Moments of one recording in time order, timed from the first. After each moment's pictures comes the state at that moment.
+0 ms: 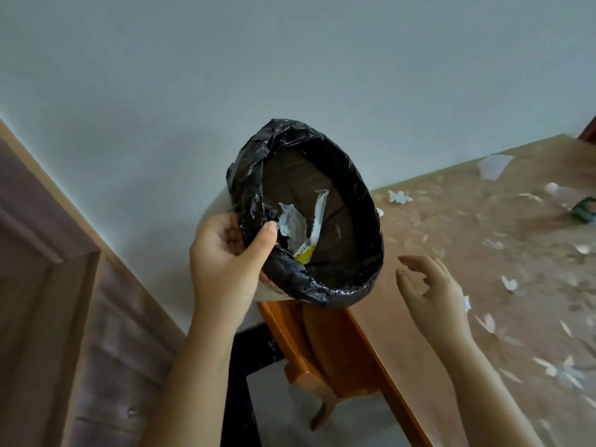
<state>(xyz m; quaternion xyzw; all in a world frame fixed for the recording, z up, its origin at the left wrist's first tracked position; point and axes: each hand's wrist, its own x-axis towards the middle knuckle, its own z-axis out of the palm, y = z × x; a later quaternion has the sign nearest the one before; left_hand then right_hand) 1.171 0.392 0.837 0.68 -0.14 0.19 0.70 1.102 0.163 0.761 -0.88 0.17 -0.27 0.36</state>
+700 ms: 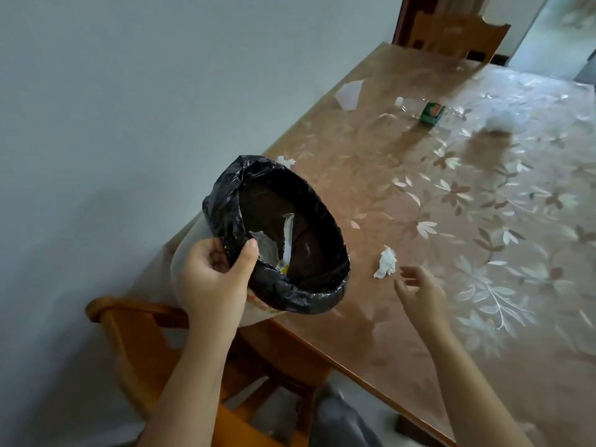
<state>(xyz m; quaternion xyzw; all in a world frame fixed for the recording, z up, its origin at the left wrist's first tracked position) 1.315 0.248 0.756 0.76 -0.21 -0.04 0.61 1.113 0.063 0.639 -0.72 0.54 -0.25 0.35</state>
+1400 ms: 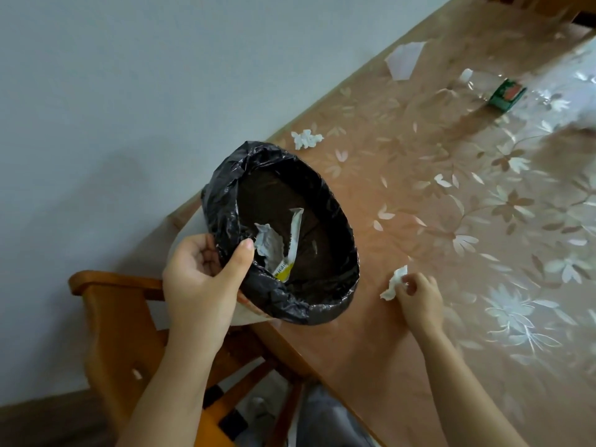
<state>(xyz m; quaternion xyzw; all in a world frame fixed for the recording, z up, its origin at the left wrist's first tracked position) 1.318 0.215 0.737 0.77 -0.14 -0.05 0.62 1.142 -0.011 0.553 -0.74 0.56 -0.13 0.35</state>
